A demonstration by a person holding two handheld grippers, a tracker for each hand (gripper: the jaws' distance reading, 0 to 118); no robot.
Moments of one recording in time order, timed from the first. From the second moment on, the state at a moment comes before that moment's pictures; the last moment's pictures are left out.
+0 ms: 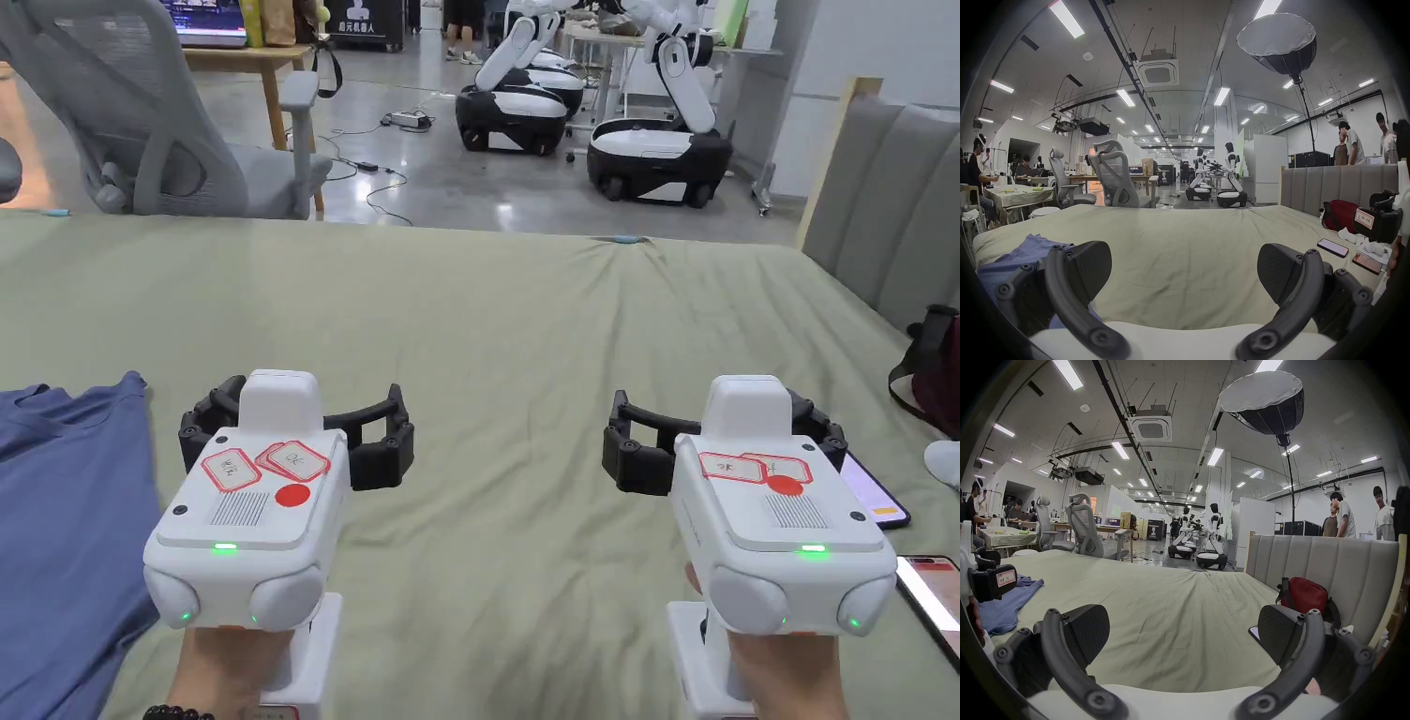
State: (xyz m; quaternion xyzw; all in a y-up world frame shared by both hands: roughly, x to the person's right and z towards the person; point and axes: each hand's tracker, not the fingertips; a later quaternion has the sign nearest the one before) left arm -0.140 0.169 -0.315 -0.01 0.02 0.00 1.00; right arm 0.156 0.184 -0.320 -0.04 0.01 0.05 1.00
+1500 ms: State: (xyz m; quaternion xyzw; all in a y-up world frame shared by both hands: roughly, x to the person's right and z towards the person) left arm -0.140 0.163 -0.311 -0.01 0.02 0.00 1.00; right arm 0.152 0.176 -0.318 -0.04 0.01 0.05 1.00
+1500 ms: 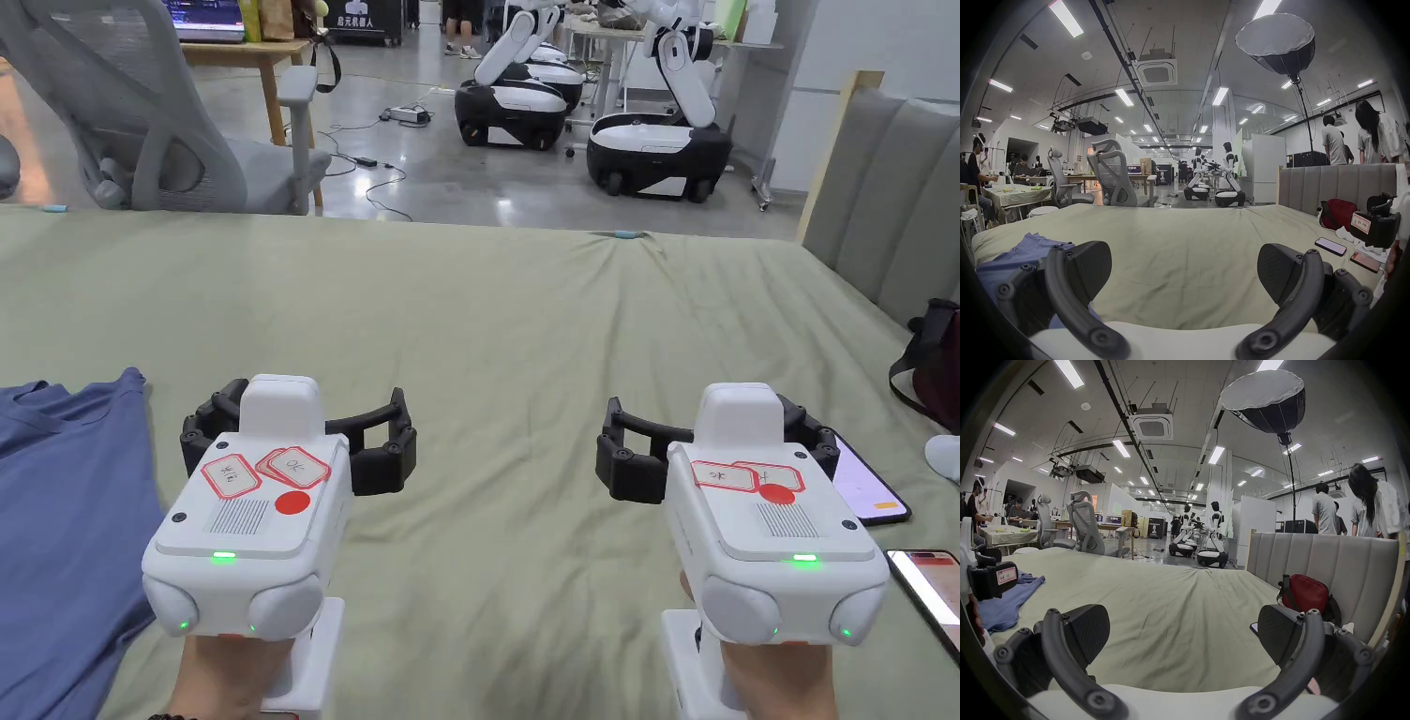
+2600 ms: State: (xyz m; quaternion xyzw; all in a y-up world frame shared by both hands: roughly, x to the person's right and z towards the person) left arm -0.153 0.163 -0.301 -0.01 0.04 -0.01 1.00; right arm 0.154 0.172 -0.317 -0.06 -0.02 0.05 1.00
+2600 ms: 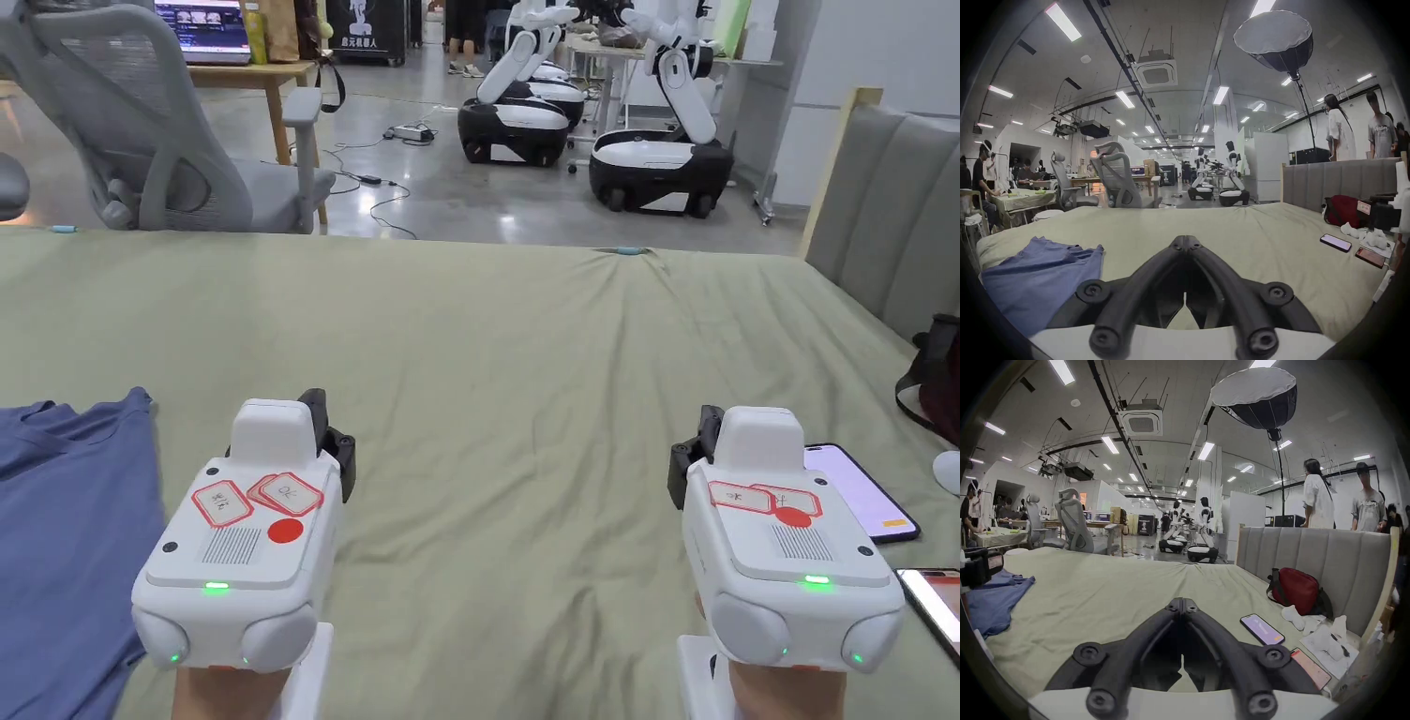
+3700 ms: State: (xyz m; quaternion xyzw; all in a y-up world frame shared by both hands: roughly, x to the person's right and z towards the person) left arm -0.420 0.189 -0.306 -0.25 0.14 0.01 0.96; right arm -0.134 0.177 -0.325 -0.05 0.28 0.08 0.96
